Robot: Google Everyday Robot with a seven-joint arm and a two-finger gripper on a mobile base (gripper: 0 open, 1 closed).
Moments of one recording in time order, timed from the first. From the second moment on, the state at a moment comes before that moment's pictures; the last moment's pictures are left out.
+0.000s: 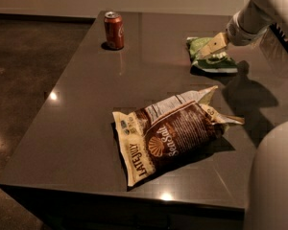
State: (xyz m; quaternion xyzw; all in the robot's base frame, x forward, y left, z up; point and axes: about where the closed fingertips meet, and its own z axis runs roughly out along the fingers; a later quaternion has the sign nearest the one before) arm 0.741 -0.284 0.874 -0.13 0.96 0.00 0.26
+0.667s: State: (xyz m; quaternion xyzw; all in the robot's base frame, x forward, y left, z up) arm 0.754 -0.268 0.861 -0.14 0.96 0.02 0.25
